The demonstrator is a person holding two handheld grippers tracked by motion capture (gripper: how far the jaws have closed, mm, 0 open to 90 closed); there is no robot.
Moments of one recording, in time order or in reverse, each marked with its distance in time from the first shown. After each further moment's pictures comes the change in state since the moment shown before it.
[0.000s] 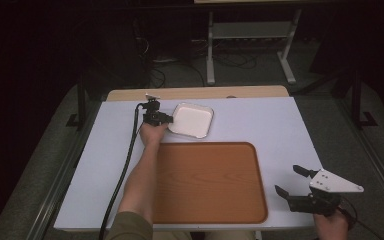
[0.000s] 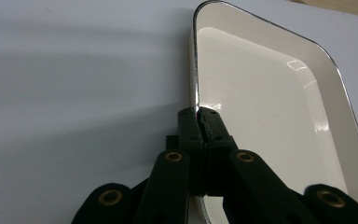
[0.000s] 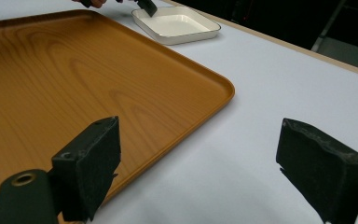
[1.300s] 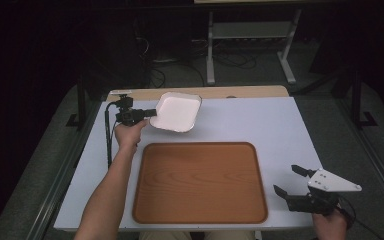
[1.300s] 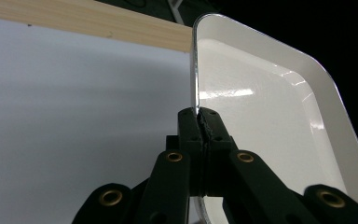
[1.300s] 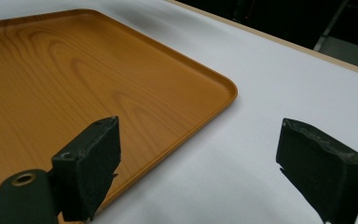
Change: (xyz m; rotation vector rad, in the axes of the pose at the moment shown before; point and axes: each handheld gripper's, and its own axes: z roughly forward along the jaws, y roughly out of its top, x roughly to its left) left arm 0.011 -0.014 -0.104 -0.190 -0.168 -0.031; right arm 0.001 0.002 0.003 0.003 0.007 -0.004
